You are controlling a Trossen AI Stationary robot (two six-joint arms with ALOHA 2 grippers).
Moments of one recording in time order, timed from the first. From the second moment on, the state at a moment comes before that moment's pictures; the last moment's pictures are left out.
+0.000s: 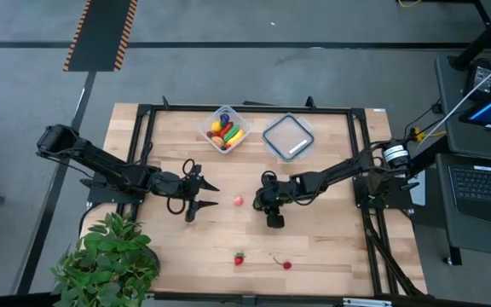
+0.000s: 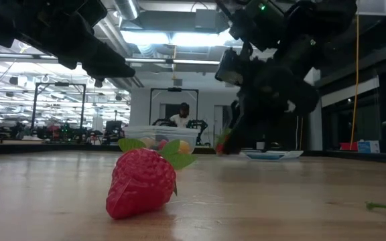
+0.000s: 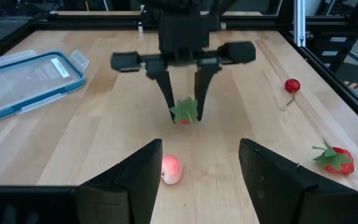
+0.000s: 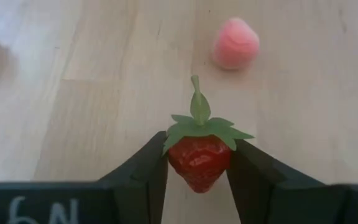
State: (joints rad) left arm -0.26 1.12 0.36 0.39 -0.23 -0.12; right arm 0.16 1.81 0.90 0.05 0.01 0.07
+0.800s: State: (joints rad) left arm -0.26 1.12 0.36 0.38 -0.23 -0.12; right arm 0.10 1.53 0.90 -0.13 0.01 -0.01
